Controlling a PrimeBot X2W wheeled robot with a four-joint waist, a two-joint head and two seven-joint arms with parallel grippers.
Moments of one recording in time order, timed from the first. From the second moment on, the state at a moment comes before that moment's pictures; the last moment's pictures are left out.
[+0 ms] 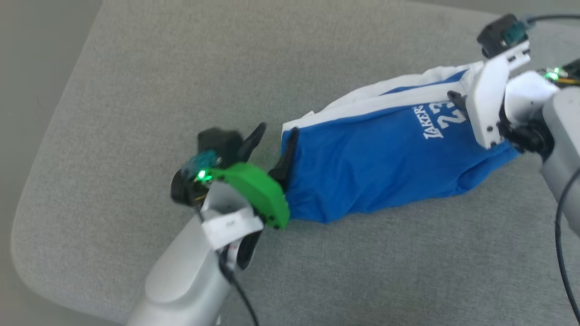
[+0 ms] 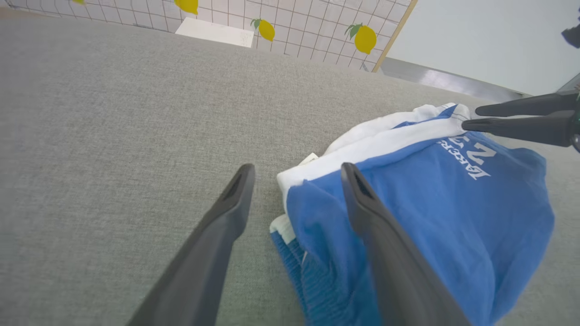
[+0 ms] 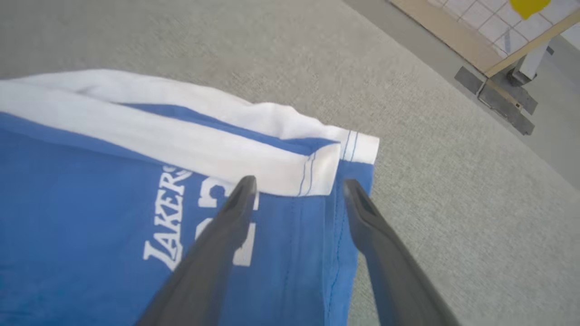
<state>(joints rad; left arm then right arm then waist) -0.51 0.14 -0.54 0.25 -0.60 0.09 0.01 -0.95 -0.45 0.55 0.63 0.50 0.13 0.60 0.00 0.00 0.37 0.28</state>
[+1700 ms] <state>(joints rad) -0.23 0.06 -0.18 0.07 -0.28 -0.04 -0.26 -0.78 -0.11 -0.23 0.76 0.05 0.13 0.71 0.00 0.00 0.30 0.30</state>
